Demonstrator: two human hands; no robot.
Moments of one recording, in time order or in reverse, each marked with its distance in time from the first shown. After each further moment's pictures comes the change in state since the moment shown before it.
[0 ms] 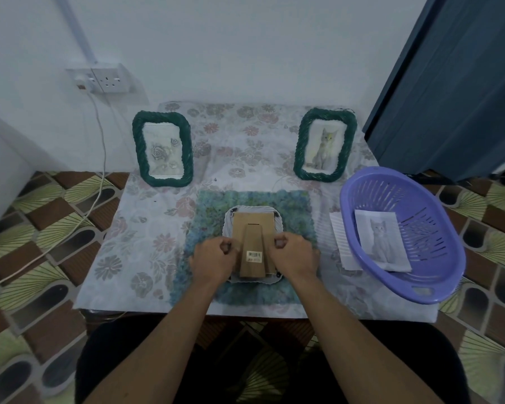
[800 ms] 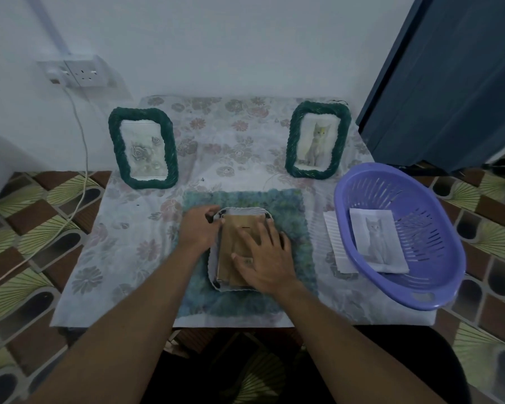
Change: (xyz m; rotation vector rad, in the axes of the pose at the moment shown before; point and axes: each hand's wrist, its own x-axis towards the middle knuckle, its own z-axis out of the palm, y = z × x) left_hand 0.083 0.017 -0.004 -0.037 -0.016 0.093; right_hand 0.018 0.014 0.038 -0.446 -0.110 -0.475
